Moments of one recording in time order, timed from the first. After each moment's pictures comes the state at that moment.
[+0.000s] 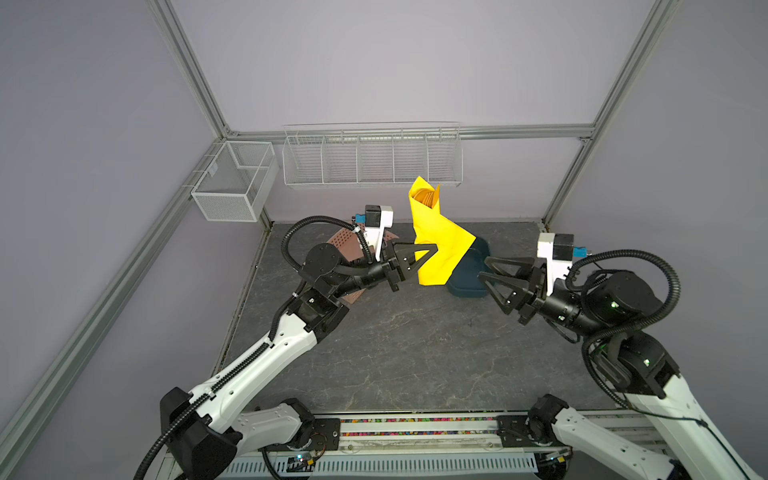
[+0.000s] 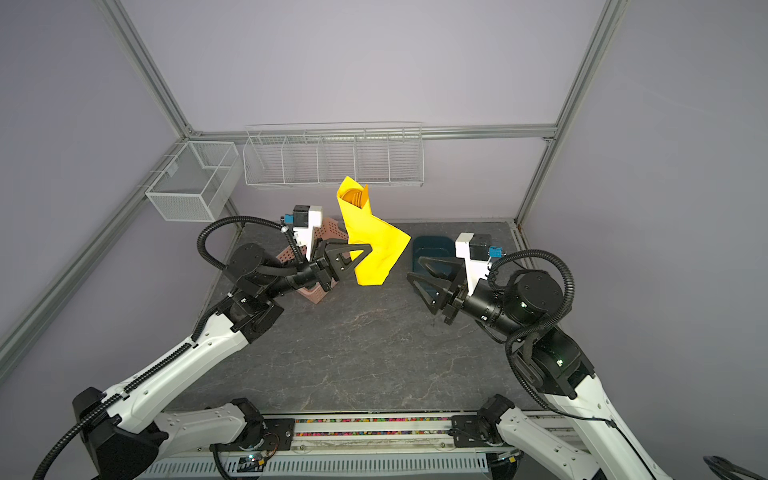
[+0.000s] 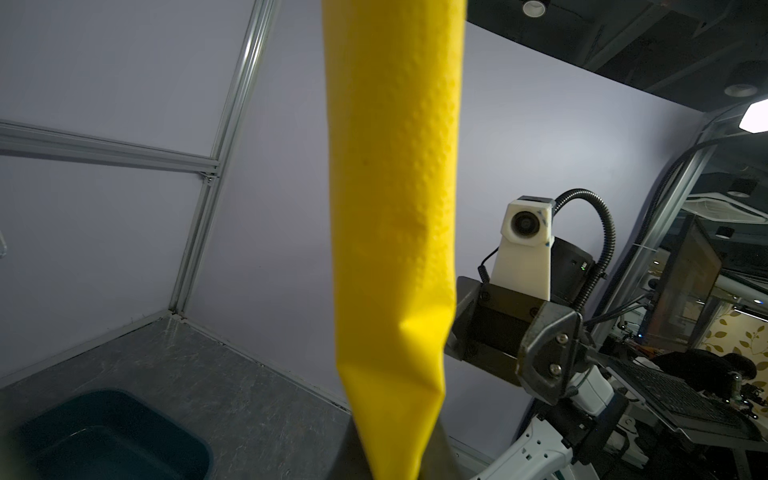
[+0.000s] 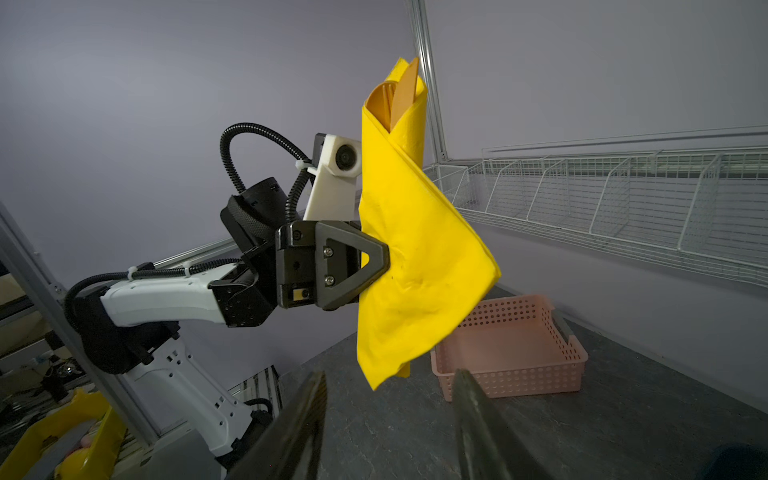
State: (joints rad) left arm -0.75 1.18 1.12 0.40 0.63 -0.59; right arm 0.64 0.77 1.17 -0.30 -0.45 0.28
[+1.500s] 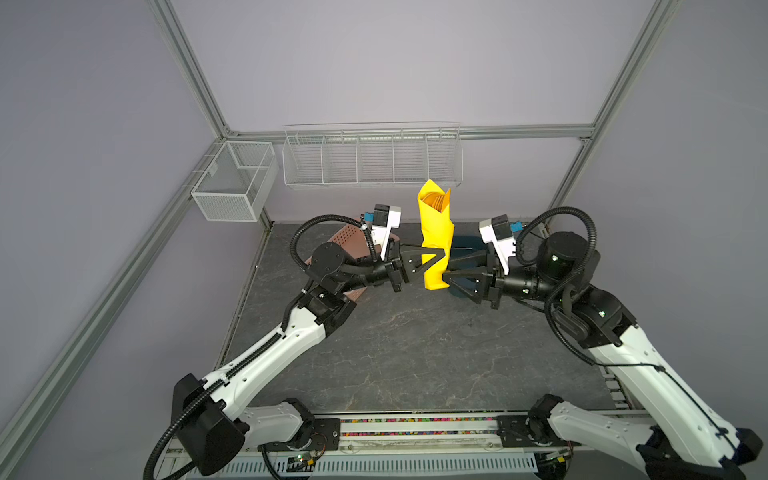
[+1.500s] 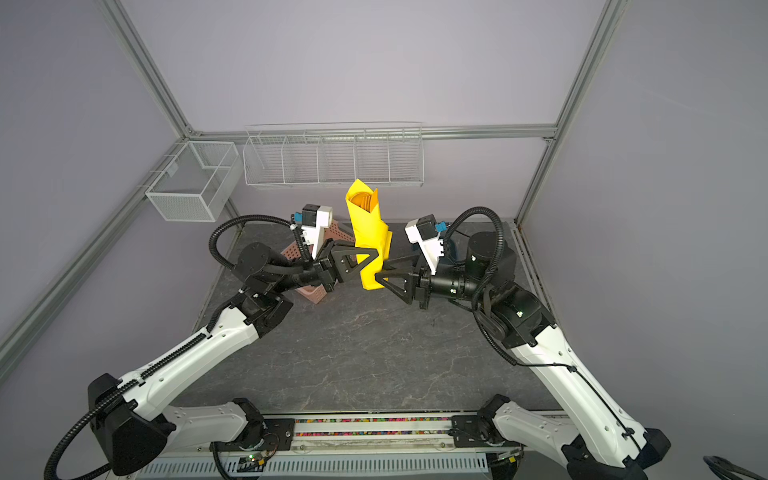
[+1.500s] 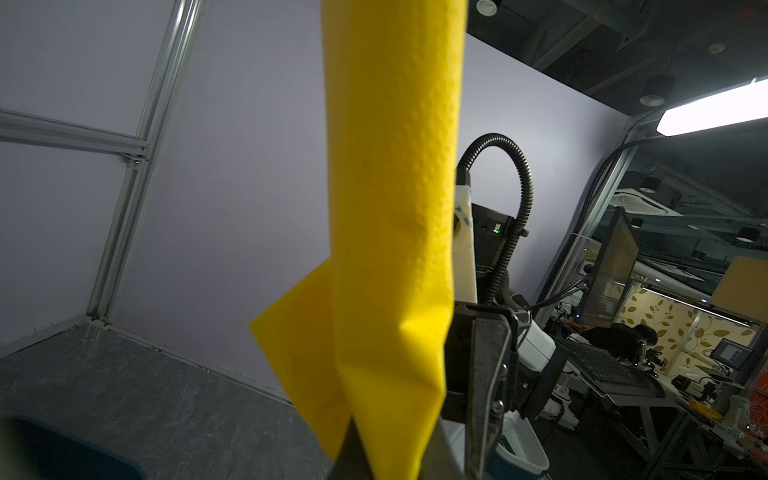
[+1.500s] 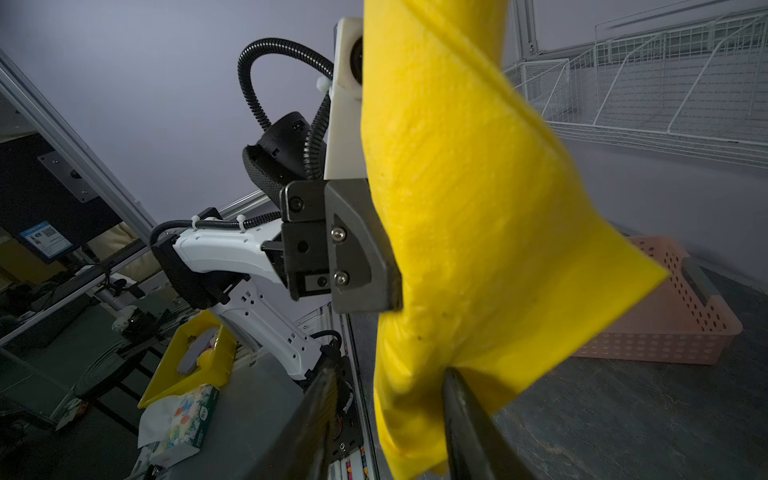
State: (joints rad) left arm -0.75 1.25 1.12 0.56 0.77 -0.71; right arm 0.64 1.04 1.32 -0.39 -0.70 0.30
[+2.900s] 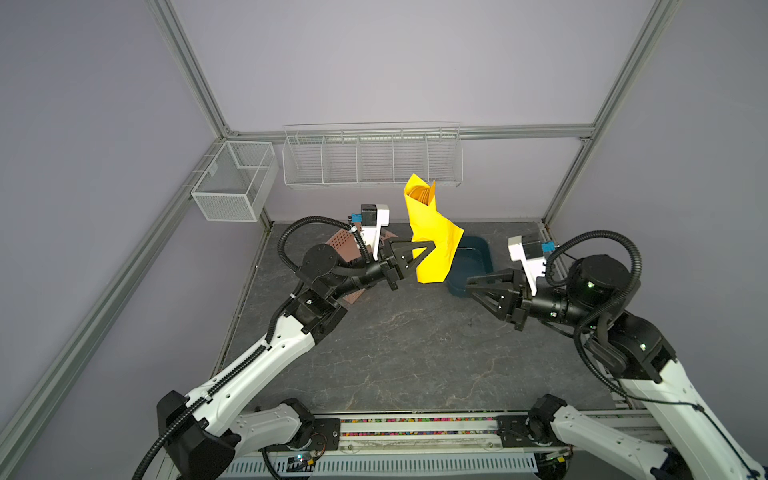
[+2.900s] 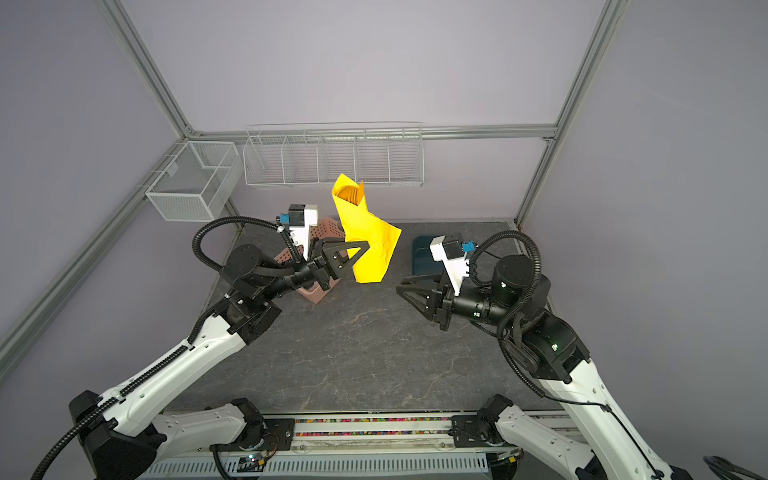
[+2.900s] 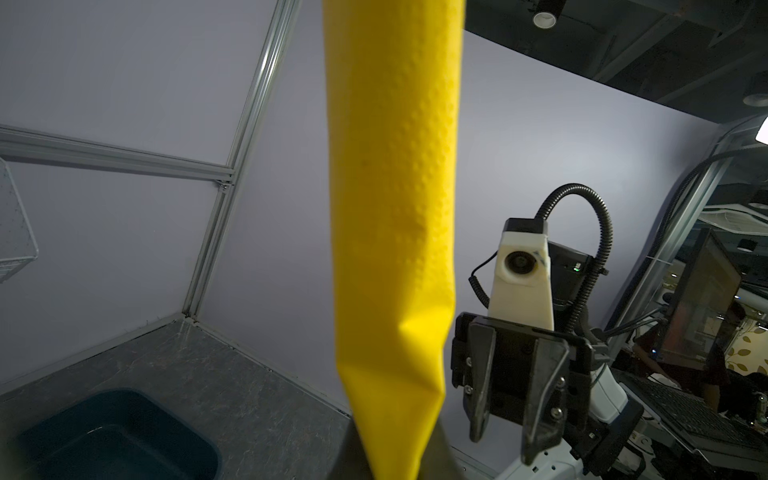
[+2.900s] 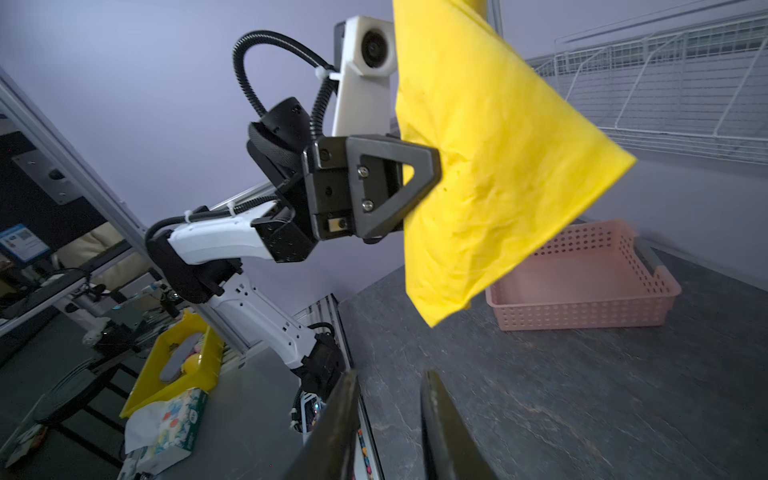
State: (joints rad) left arm -0.75 1.17 1.12 0.39 0.59 -0.60; right arm 0.64 0.87 1.27 -0.48 -0.65 0.31
